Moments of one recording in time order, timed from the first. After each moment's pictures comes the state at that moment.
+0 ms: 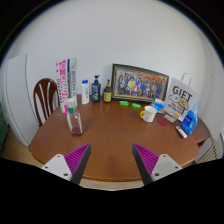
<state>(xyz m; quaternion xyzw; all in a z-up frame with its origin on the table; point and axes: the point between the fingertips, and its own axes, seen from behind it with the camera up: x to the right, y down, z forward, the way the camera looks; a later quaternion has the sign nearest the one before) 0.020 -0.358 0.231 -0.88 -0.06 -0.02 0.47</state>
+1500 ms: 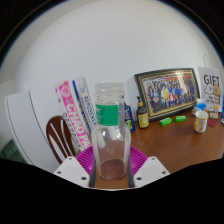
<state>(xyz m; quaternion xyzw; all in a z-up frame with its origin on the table) -0.028 -0.152 0.267 -0.80 0.00 0.18 0.58</state>
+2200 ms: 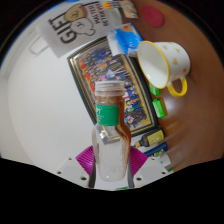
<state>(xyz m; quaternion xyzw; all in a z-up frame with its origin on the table) 0.197 -0.007 0.377 -0.46 0.51 0.66 0.31</state>
